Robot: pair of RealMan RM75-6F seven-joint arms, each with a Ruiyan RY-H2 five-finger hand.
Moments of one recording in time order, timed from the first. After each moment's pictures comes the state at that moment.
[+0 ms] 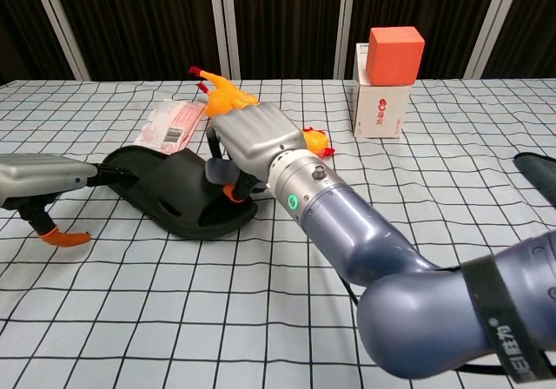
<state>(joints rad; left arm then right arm) -0.68 -1.39 0.01 -1.37 1.32 0.75 0.10 1.01 -2.20 0.37 -0.89 -1.19 1.05 -0.57</state>
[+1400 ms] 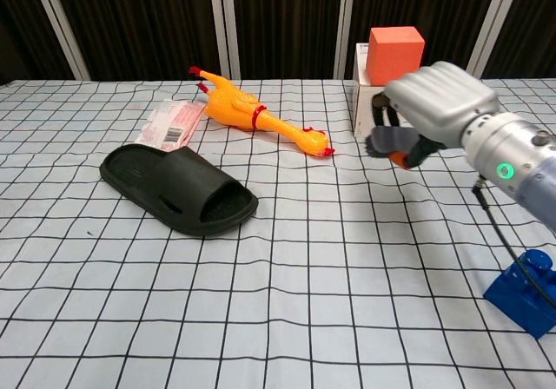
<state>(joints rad) -0.37 -1.16 0.04 -1.64 1.46 1.33 0.05 0.69 -1.72 0.19 -1.32 -1.19 1.22 -0.73</state>
